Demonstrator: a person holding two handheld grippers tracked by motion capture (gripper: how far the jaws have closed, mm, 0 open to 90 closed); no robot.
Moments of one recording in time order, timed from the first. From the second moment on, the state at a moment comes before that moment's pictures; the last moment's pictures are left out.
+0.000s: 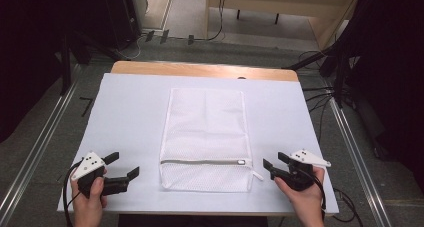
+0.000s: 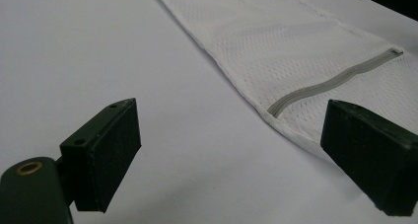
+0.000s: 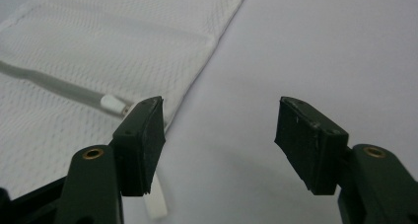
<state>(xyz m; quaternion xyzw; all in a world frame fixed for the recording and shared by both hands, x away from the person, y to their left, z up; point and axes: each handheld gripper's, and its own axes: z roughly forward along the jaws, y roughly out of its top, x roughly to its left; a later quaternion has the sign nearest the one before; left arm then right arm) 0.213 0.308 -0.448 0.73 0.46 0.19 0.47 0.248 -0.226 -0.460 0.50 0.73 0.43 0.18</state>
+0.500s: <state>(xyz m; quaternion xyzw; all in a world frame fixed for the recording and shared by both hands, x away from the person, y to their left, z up) 0.214 0.292 -0.447 0.74 0.44 0.18 0.47 0.243 -0.213 -0.477 0.48 0.75 0.43 0.15</state>
